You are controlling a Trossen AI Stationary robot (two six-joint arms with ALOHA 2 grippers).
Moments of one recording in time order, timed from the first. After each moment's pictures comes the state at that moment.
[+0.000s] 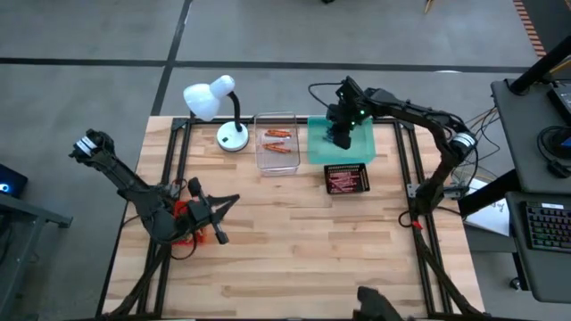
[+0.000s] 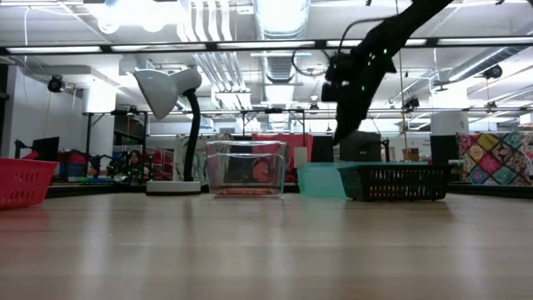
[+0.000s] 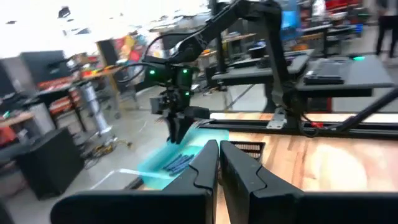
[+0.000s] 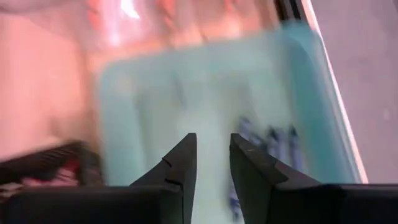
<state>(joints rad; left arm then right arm) -0.74 1.09 0.64 0.48 -1.28 0.18 -0.80 1.71 1.31 -0.71 -0.33 -0.53</state>
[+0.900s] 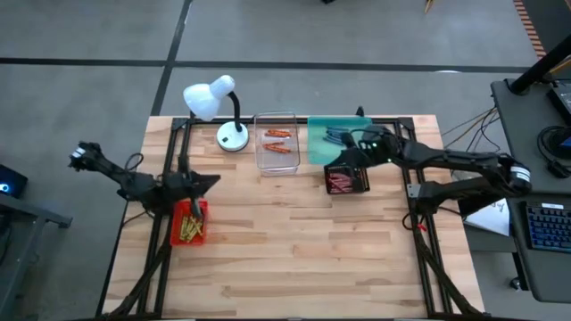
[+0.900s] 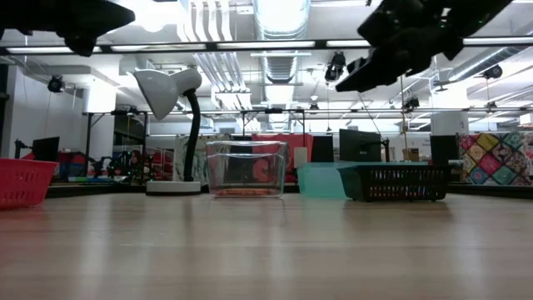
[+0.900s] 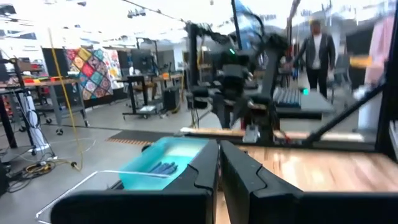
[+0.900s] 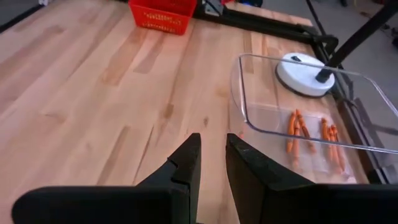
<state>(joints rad) -0.50 0.37 0.25 0.28 -0.81 0.17 -0.41 1.12 0.68 -0.06 -0.45 -0.42</state>
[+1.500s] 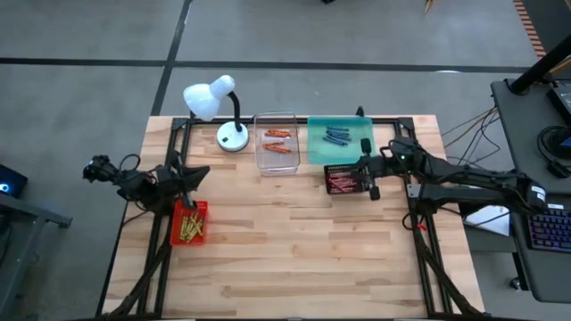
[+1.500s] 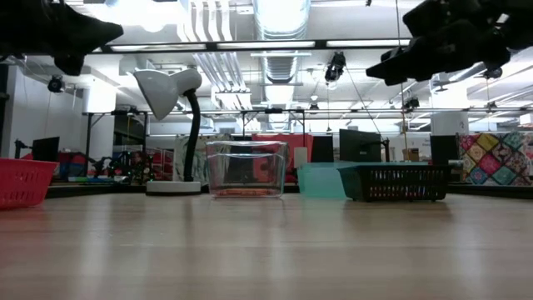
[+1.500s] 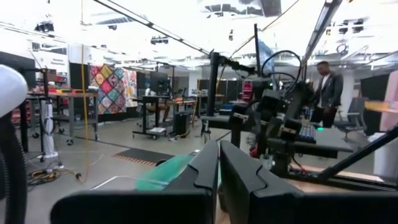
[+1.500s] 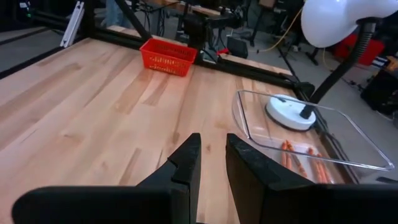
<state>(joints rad) -0.46 0.00 0.09 0.29 -0.82 0.23 -0.42 0.79 0.40 0.14 -0.50 -0.36</state>
